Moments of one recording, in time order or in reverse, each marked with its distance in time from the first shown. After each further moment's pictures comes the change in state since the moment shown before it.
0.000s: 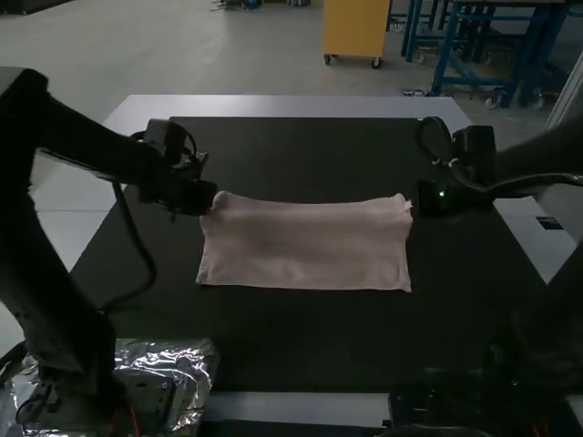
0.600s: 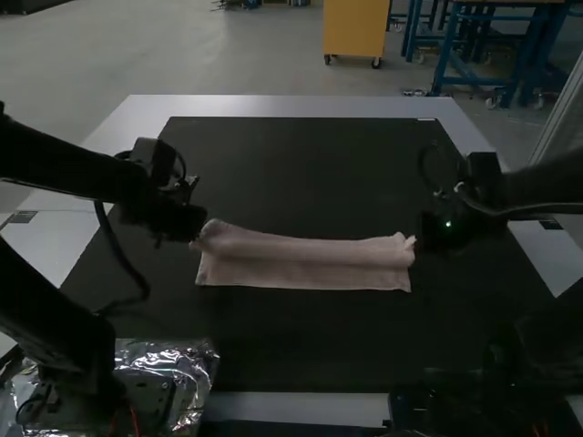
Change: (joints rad) left arm 0.000 -0.165 -0.171 -0.127 0.004 -0.011; right arm 0.000 -0.130 -0.157 -0.171 -0.051 -0.019
